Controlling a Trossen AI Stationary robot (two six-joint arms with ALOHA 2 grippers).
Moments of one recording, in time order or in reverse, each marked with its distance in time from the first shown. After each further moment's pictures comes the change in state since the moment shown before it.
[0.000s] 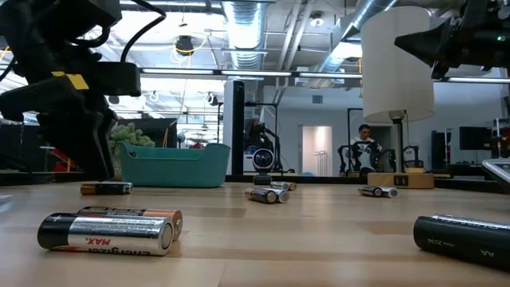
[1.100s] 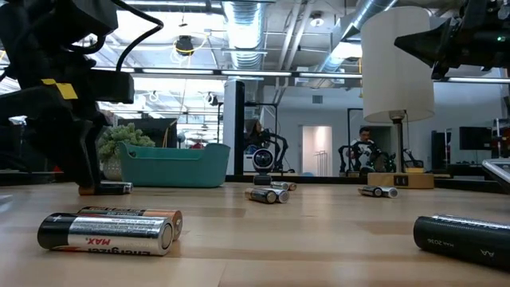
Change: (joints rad) left arm 0.000 0.000 -0.008 -0.056 0.052 -0.011; right arm 0.000 0.000 0.000 -0.002 0.000 -0.003
